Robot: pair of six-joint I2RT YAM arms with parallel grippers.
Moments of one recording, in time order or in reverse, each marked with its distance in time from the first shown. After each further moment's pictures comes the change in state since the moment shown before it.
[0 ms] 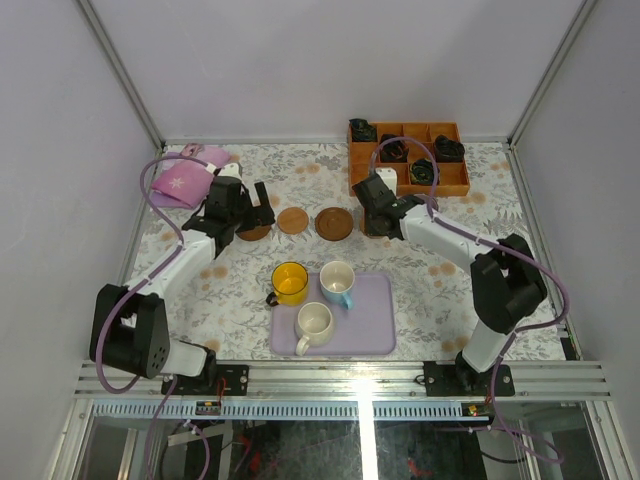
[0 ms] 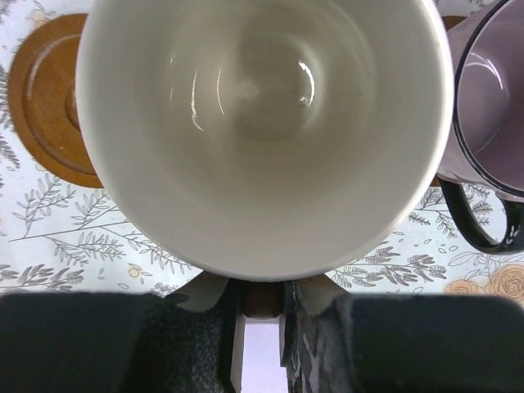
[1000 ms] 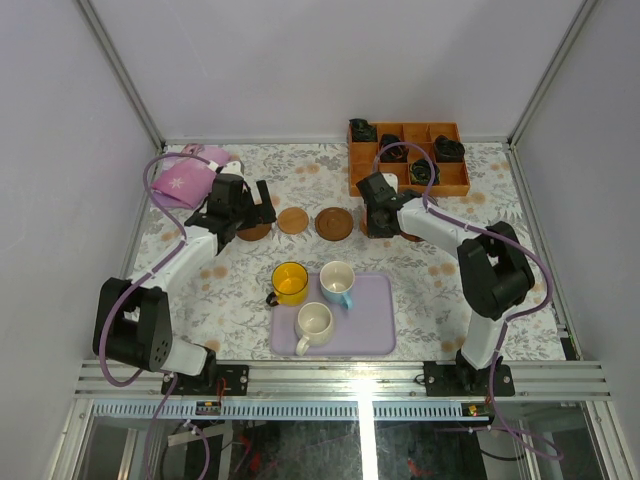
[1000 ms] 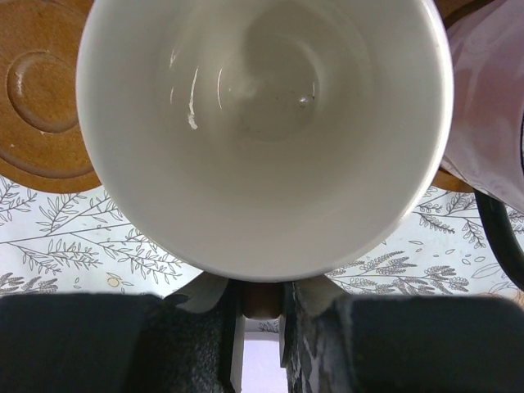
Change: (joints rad) left arm 0.000 0.039 0.032 -0.002 0.001 0.003; right arm -0.067 0.121 0.037 -0.020 -0.119 -0.003
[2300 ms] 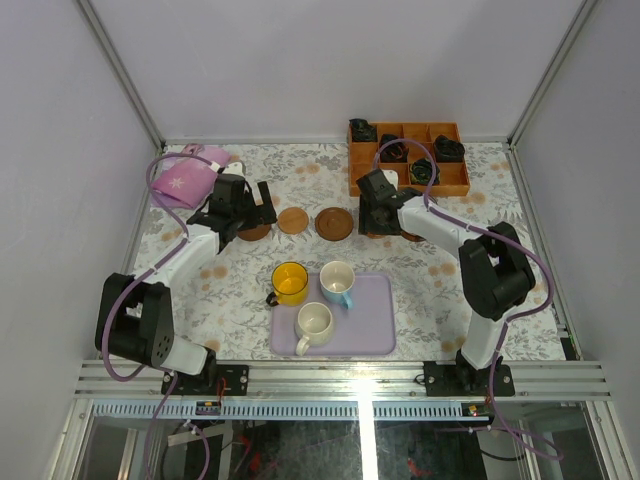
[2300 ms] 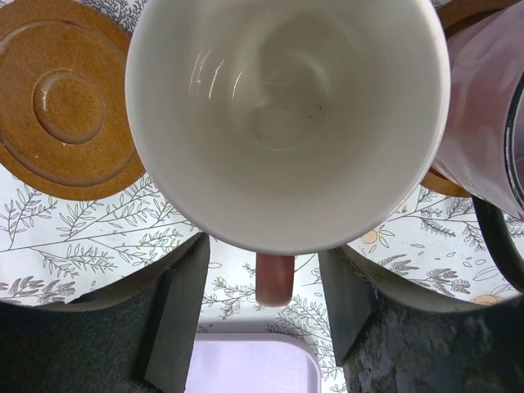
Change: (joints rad) left arm 0.000 0.025 0.004 0.001 0.001 0.000; right arm 0.000 -0.002 0.020 -0.007 0.002 0.012
